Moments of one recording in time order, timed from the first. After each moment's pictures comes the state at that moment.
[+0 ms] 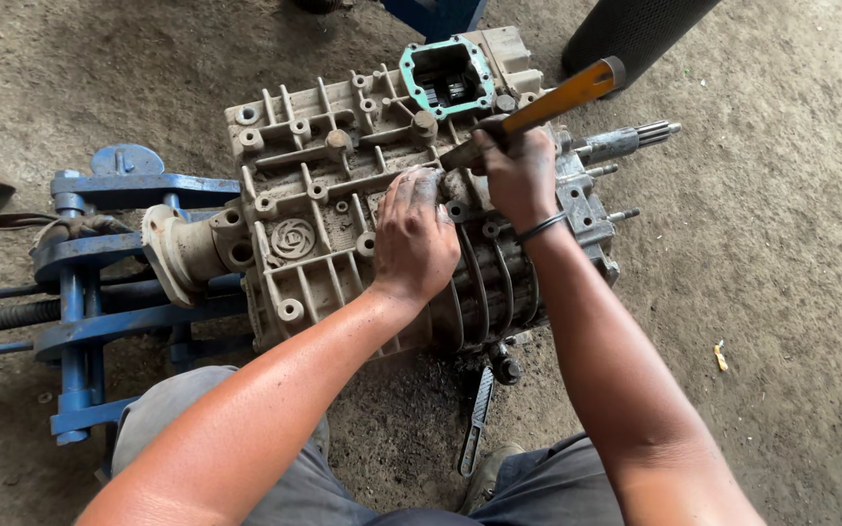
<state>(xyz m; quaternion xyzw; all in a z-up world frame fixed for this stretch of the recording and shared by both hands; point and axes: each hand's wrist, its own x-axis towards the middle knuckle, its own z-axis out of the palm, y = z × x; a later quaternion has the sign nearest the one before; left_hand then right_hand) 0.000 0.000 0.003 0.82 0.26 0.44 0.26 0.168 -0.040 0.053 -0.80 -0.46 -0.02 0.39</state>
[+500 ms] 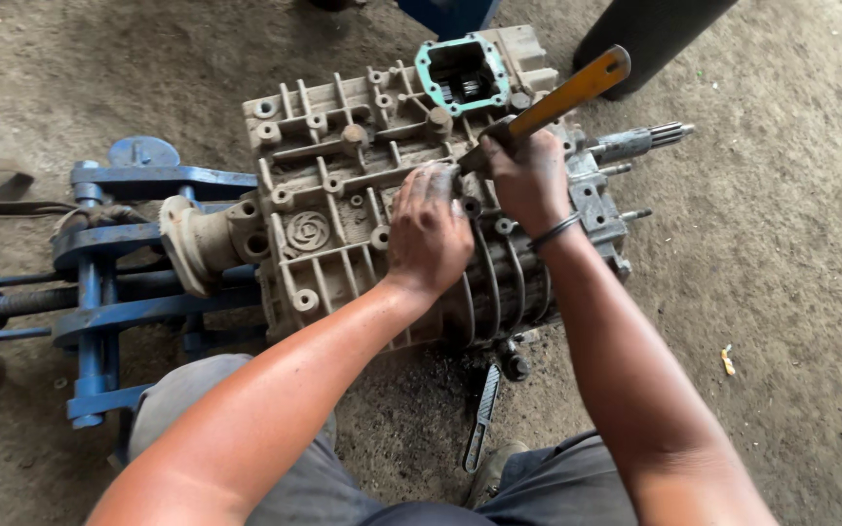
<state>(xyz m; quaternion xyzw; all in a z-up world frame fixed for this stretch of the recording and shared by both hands) 0.000 0.001 -0.002 0.82 0.26 0.43 0.26 0.150 -0.044 0.065 -0.74 -0.52 0.00 0.43</state>
